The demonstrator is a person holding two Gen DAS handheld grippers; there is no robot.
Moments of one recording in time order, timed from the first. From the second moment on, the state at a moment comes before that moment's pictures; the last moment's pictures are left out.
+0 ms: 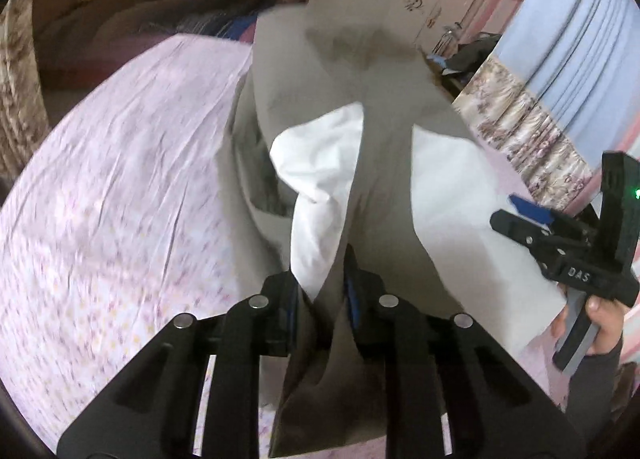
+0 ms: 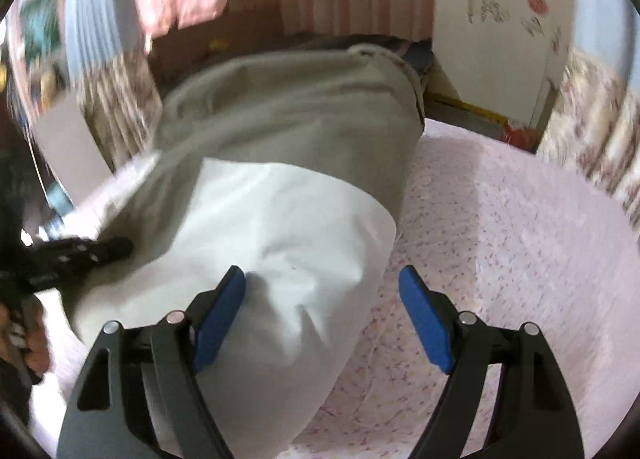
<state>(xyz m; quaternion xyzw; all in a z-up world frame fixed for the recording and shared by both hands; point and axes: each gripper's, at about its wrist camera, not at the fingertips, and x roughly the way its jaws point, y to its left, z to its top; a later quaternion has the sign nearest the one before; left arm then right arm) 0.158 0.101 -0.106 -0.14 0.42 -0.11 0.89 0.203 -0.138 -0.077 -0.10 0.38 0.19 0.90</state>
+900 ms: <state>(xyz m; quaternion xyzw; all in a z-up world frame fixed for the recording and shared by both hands) 0.156 0.094 -0.073 -0.03 0.41 -0.05 0.91 0.180 -0.154 -0.083 -0.05 0.39 0.25 0.88</state>
